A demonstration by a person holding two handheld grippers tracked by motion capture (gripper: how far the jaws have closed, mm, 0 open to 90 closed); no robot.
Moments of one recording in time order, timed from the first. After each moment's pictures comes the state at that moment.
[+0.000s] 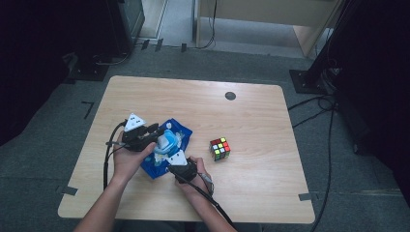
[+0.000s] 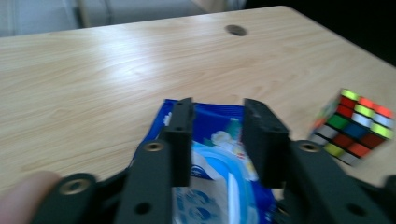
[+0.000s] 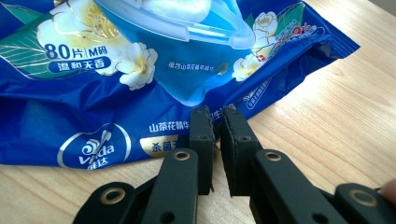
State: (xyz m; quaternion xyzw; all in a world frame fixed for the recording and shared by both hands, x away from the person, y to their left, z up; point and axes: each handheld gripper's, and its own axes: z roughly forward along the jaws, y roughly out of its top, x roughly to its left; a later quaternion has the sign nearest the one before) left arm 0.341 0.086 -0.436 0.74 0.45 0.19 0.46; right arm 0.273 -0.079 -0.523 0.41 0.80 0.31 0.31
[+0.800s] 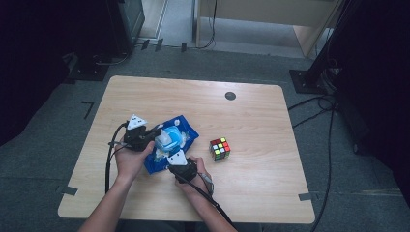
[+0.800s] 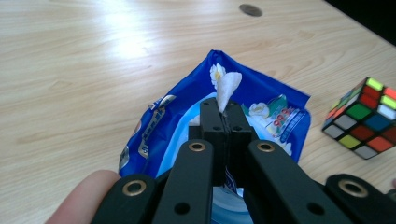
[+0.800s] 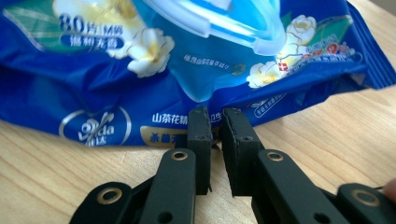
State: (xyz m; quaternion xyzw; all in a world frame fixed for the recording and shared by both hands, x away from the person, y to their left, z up) left arm 0.344 0.089 -0.444 0.75 0.46 0.15 0.45; right arm 0.273 -0.078 -0.523 0.41 0.80 0.30 0.32
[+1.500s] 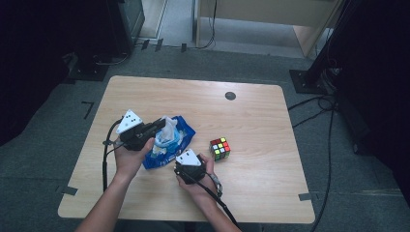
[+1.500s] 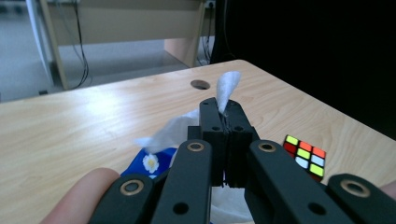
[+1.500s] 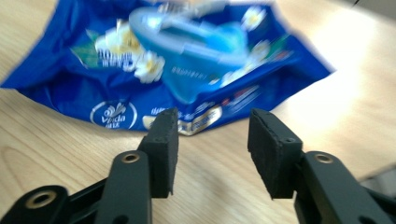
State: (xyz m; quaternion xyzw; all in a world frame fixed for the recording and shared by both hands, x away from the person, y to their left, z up) left arm 0.319 0.086 -0.401 0.72 0.36 0.18 0.56; right arm 0.259 -0.105 -0.497 0.42 0.77 0.38 0.29
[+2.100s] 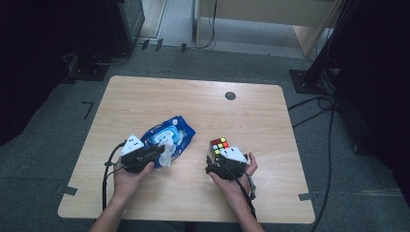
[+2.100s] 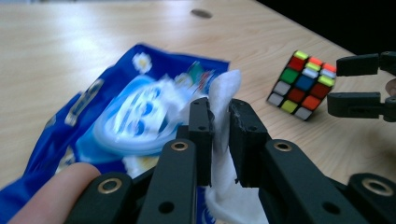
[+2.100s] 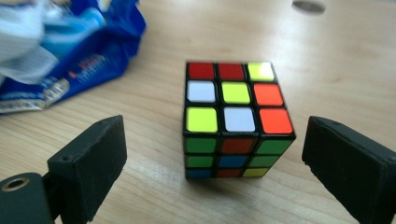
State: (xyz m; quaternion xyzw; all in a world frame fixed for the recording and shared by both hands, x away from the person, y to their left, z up) left arm 0.291 0.099 -0.473 0.75 0.41 0.13 0.50; right arm 0.266 -0.212 -0.495 0.54 0.71 0.36 0.28
